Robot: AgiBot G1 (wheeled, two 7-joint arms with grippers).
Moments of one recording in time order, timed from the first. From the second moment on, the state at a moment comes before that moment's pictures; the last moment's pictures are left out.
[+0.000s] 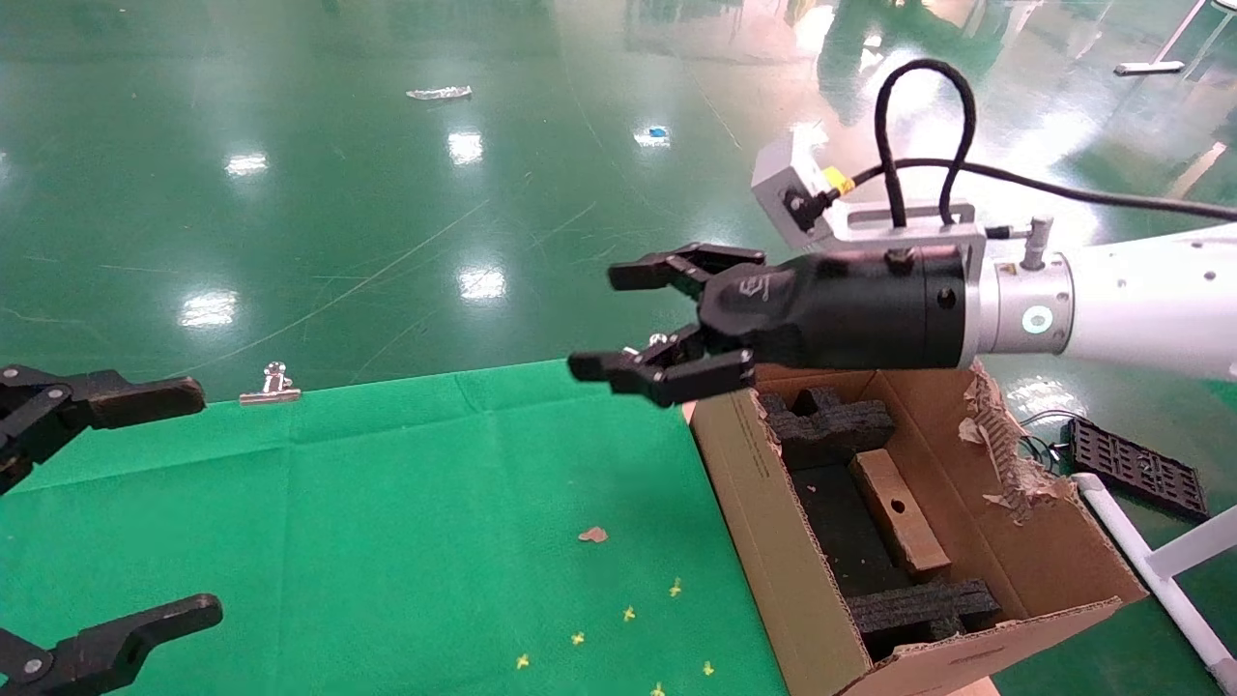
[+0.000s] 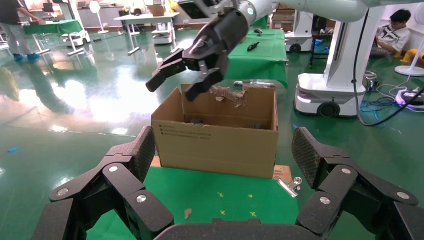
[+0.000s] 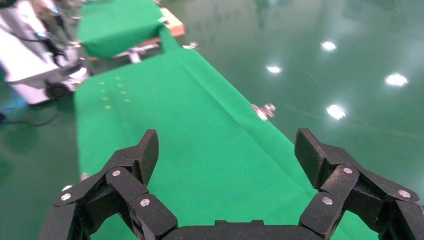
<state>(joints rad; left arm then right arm) -1.08 0.60 0.30 -1.28 0.72 1.49 -0.18 1.49 -0.61 -0.72 0.93 -0.85 -1.39 0.30</state>
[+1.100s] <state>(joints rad) -1.08 0.60 0.30 -1.28 0.72 1.49 -0.18 1.05 -0.61 -0.25 1.30 -0.72 -1.50 0.18</state>
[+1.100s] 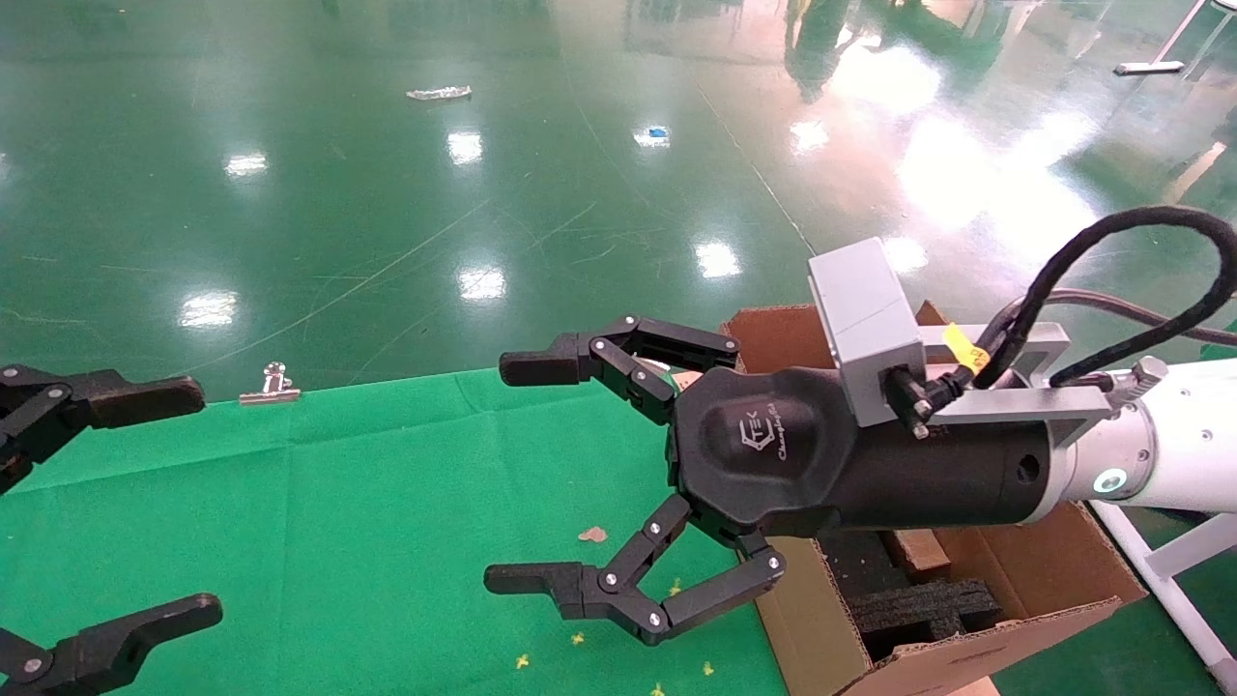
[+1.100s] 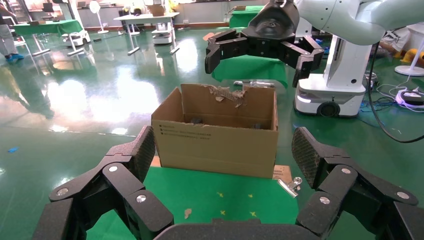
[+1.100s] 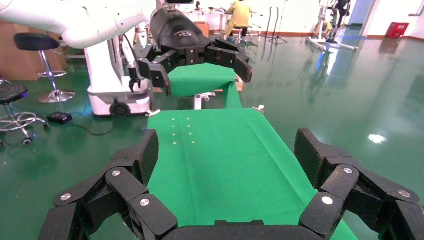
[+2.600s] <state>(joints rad) -1.08 0.60 0.30 -1.28 0.72 1.49 -0.18 1.08 -0.61 -0.28 1.28 -0.73 -1.49 0.19</state>
